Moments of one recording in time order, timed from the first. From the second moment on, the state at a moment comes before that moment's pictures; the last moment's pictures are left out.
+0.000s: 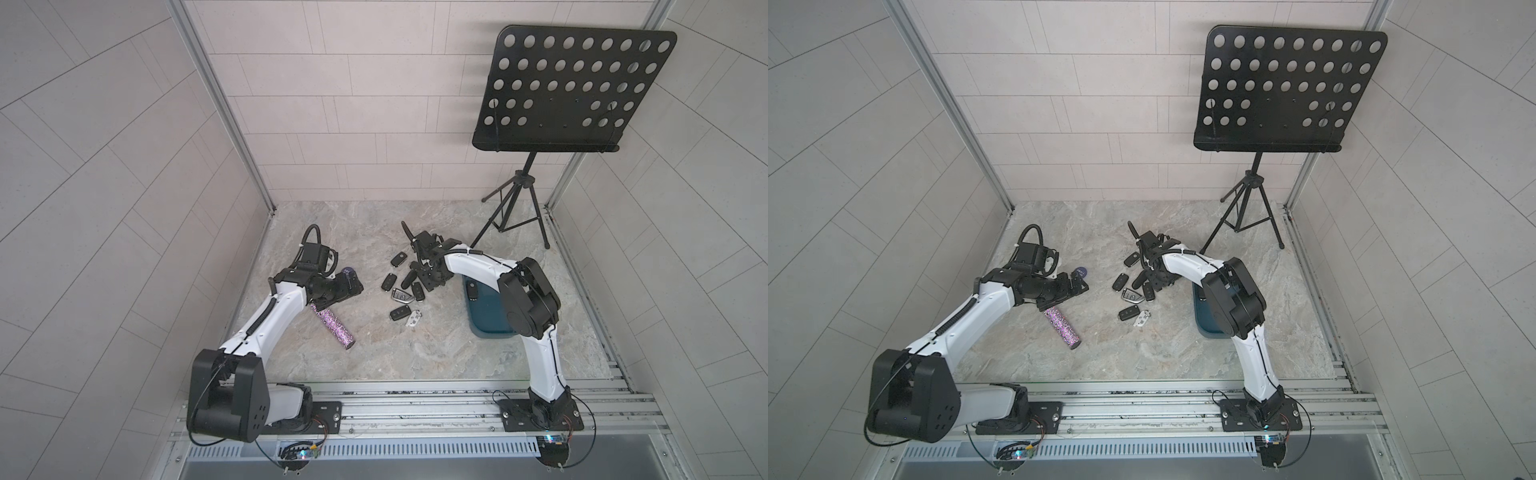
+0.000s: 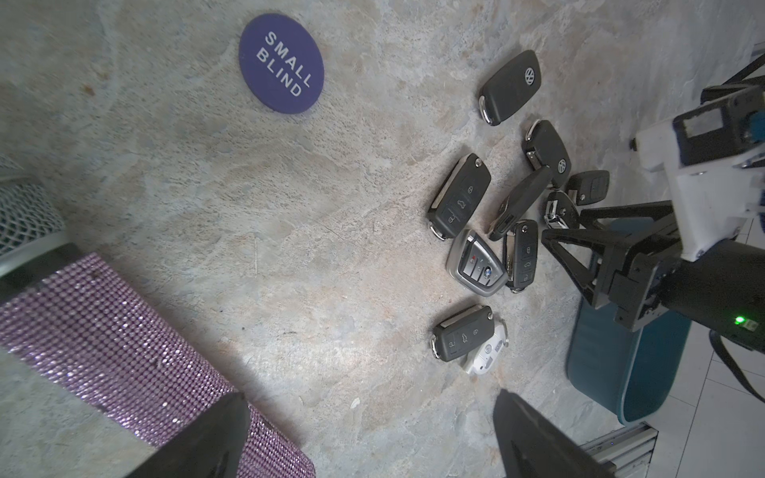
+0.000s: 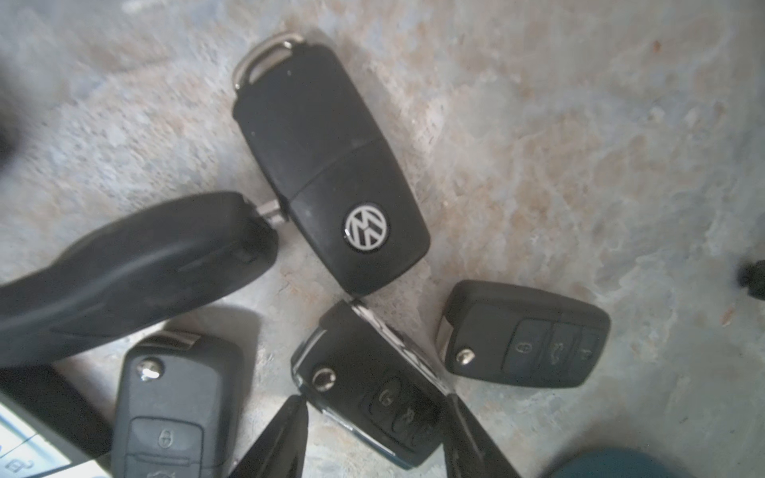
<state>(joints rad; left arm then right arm) -0.14 1.31 0.91 -0.72 0.34 -0.48 0.58 2.11 1.59 -0.80 0.17 0.07</state>
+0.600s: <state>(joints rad) -0.14 1.32 0.91 -0.72 0.35 -0.48 0.57 2.05 1.55 -0.82 0.11 0.12</state>
